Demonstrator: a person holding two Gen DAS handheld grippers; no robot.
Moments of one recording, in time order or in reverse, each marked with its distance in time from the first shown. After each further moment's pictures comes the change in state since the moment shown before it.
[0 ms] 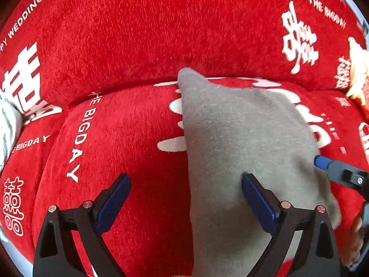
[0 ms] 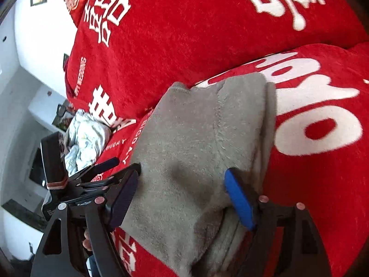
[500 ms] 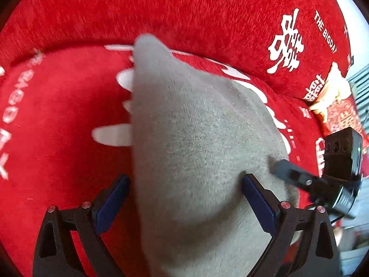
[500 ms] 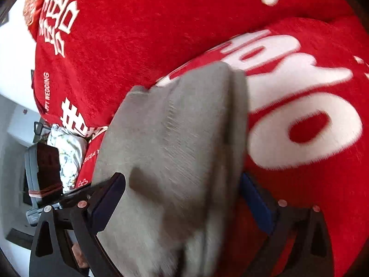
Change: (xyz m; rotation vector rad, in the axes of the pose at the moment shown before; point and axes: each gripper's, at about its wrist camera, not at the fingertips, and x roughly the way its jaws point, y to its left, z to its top) left arm 0.075 0.002 0.022 -0.155 0.217 -0.395; right arm 0.045 -0.029 0.027 0.117 0.060 -0.127
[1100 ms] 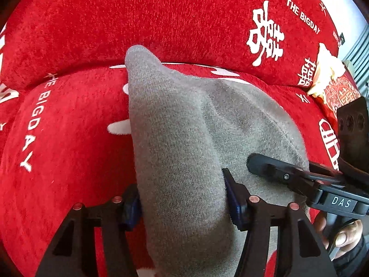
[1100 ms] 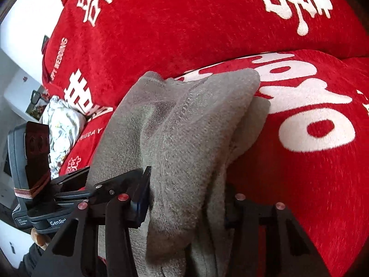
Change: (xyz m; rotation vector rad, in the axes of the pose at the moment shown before) left arm -0.042 -0.029 -0.047 0.163 -0.110 0.125; right arm -0.020 0.060 -0.044 -0.177 -0.005 -0.073
